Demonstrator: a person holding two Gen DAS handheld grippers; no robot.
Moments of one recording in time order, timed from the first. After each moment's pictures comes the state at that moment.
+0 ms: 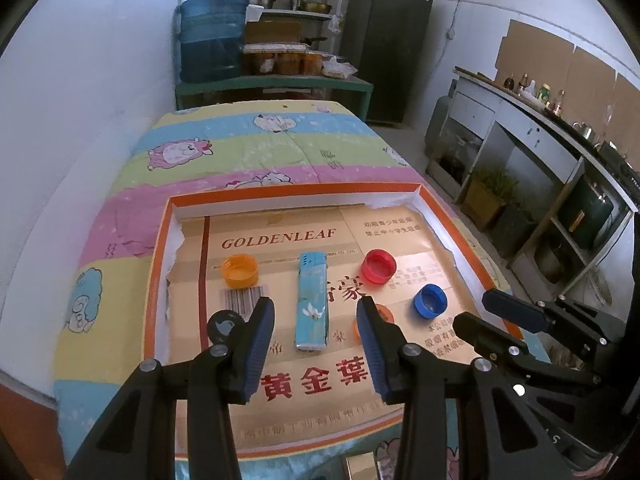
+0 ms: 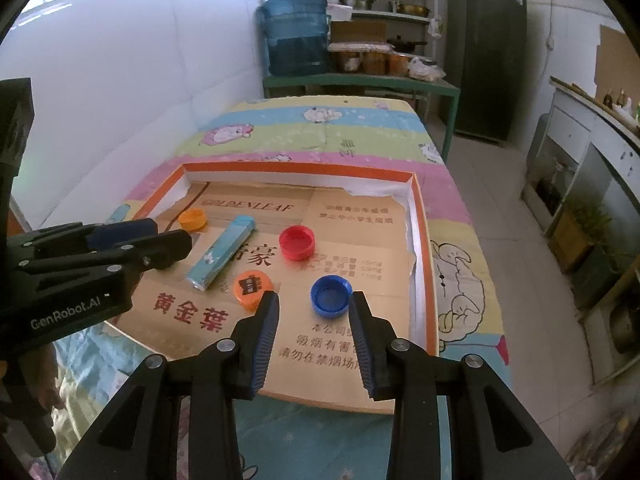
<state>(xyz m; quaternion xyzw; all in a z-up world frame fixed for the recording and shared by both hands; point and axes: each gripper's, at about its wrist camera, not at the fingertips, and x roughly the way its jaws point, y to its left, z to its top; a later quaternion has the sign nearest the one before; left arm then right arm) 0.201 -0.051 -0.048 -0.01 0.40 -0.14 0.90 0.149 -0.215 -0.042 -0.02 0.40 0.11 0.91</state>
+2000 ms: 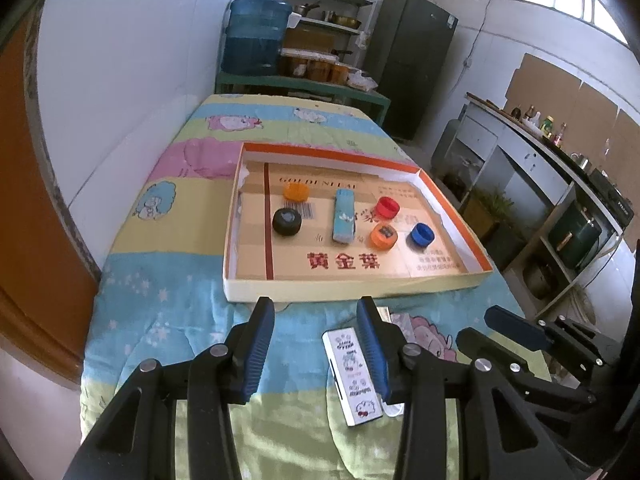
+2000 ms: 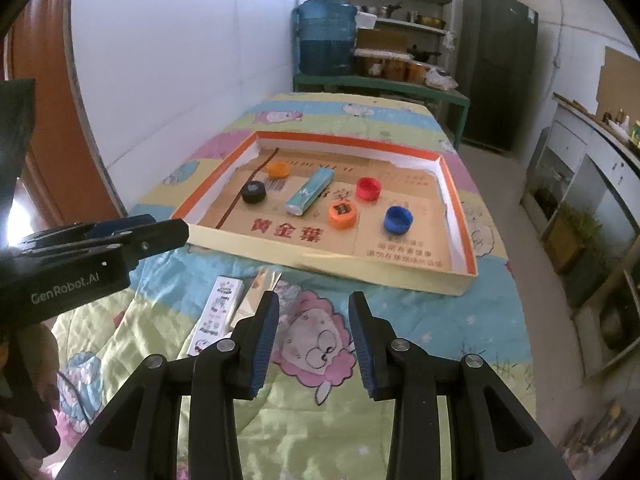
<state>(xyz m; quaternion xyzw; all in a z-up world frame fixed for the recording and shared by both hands) 0.084 0.015 -0.049 -0.07 0.40 -0.11 0.91 0.026 -0.156 -0.028 -0.05 0.40 0.12 0.91</state>
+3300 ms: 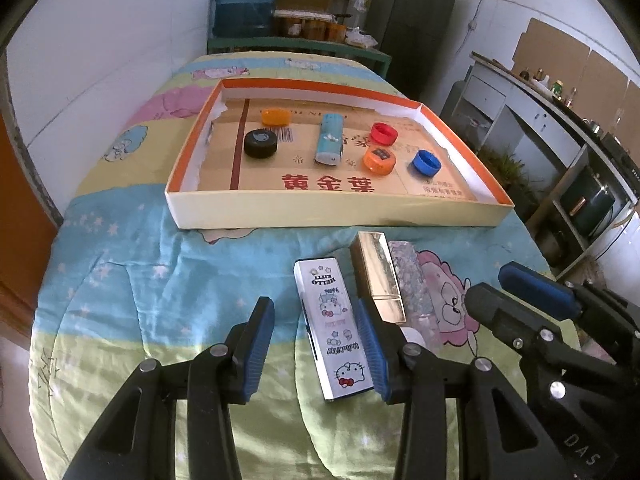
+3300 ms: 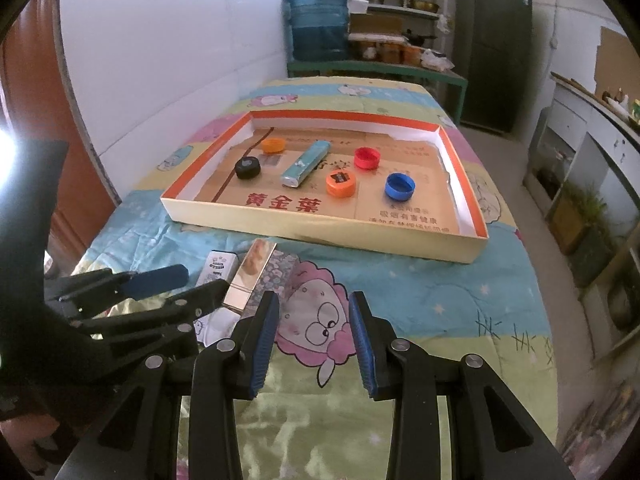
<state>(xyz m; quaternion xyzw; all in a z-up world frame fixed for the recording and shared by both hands) 0.080 -0.027 -0.105 -0.04 0.45 -0.11 0.89 0.025 -0.165 -0.051 -0.03 0.42 0.11 0.90</state>
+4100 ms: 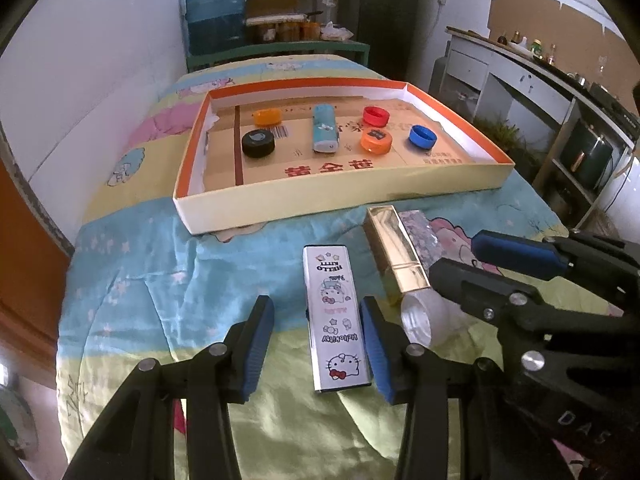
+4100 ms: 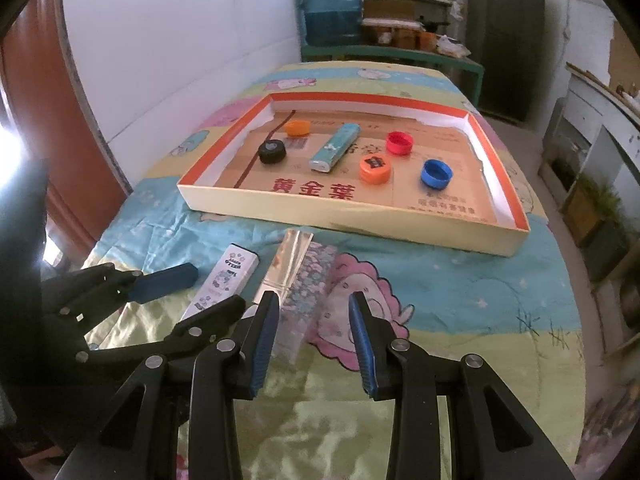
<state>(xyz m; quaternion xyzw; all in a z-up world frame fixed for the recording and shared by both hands) 0.071 -0.022 -0.110 0.04 0.44 -0.12 0.89 0.037 -0.139 -0.065 -0.03 0.44 0.13 0.89</state>
